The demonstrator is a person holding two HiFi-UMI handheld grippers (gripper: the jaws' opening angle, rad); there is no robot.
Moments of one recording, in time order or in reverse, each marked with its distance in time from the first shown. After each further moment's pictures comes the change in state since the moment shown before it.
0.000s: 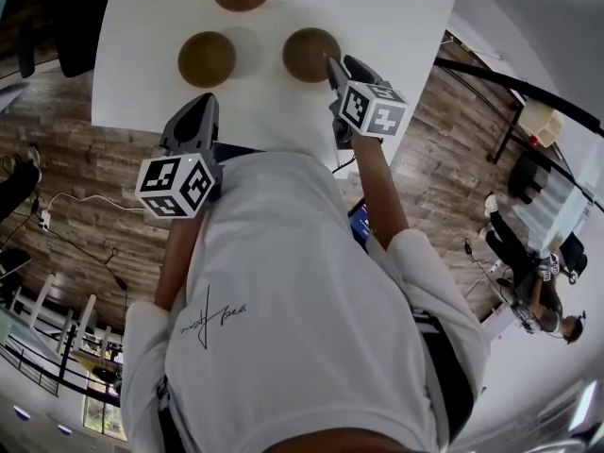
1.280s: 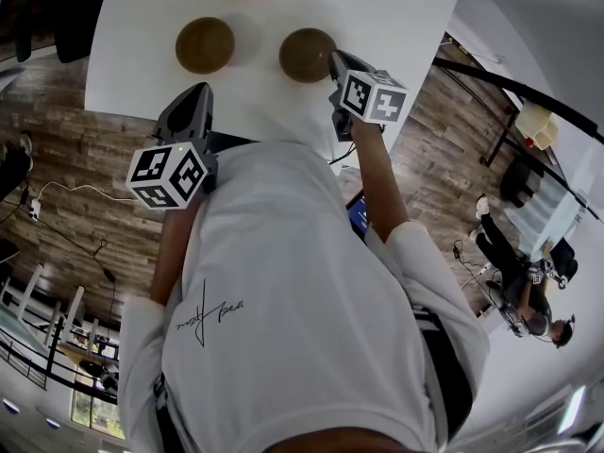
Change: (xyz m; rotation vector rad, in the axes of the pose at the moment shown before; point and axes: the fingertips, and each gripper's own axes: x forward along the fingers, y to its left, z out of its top) left arm -0.005 0.002 -0.005 -0.056 -0.034 0.018; right arm 0.008 -0.003 -0.011 -0.013 0.074 0.056
